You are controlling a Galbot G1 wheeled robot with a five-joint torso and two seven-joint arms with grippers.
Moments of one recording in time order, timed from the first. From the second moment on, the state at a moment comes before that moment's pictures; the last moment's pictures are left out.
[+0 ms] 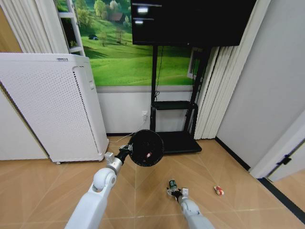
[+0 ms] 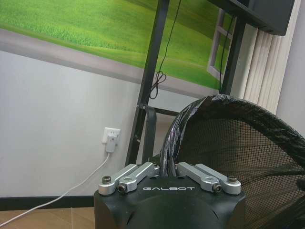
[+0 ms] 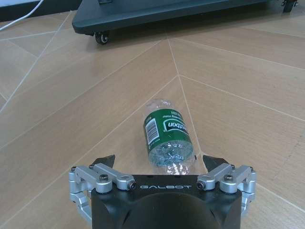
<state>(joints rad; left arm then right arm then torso) 0.98 -1.29 -0.32 -1.83 -0.52 0.27 0.07 -0.98 1.38 0.33 0.96 0.39 -0.18 0.00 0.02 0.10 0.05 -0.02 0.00</state>
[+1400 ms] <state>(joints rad) 1.07 -1.28 -0.40 -1.89 -0.52 0.26 0.09 -1.14 1.34 0.39 1.21 0.32 -0.15 0.02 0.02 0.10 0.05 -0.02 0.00</state>
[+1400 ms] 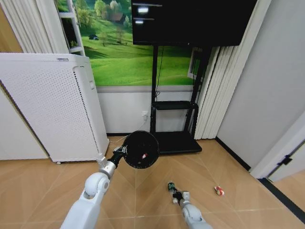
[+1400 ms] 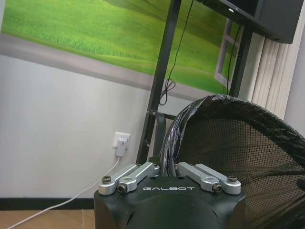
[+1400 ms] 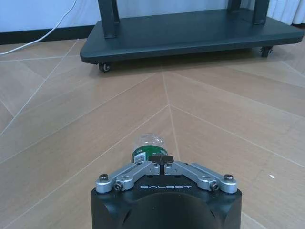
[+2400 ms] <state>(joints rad) 1.02 -1.30 -0.38 -1.83 -0.51 0.26 0.10 -1.03 1.36 0.35 1.04 0.18 -0.16 -0.03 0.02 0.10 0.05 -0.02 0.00</state>
